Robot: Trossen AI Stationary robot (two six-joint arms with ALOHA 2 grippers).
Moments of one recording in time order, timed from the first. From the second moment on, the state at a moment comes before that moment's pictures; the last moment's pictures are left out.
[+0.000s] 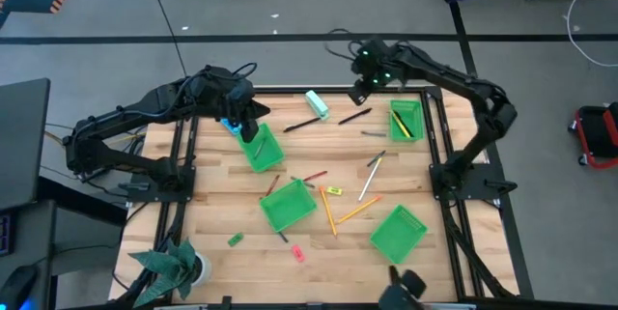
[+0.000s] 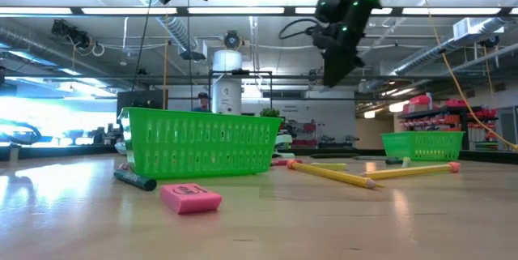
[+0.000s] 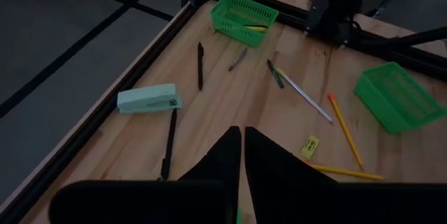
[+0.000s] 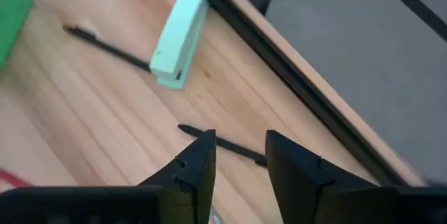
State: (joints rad) left arm 0.34 1.17 1.29 -0.69 0.00 -0.12; right arm -0.71 1.63 1.47 -0.89 -0.03 0.03
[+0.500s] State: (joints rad) left arm 0.33 1.15 1.29 -0.70 0.01 -0.24; right arm -0.72 1.88 1.56 -1.01 -0.08 -0.60
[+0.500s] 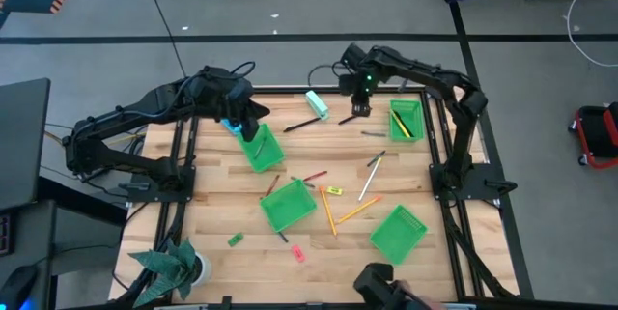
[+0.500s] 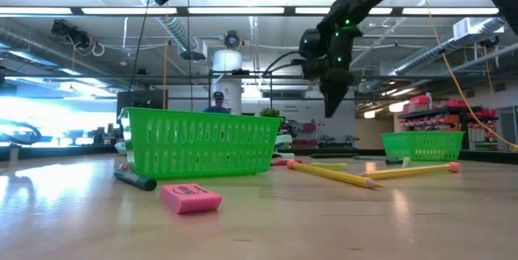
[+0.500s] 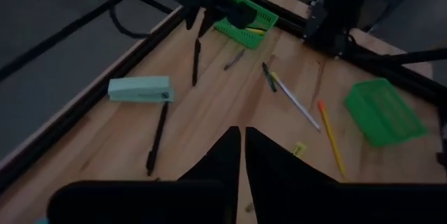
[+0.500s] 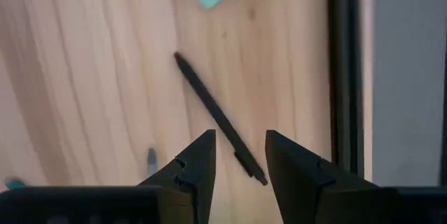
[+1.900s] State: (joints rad) left arm 0.32 1.14 1.29 -0.69 0.01 -0.25; right arm -0.66 2.05 1.55 -0.93 -0.11 -0.69
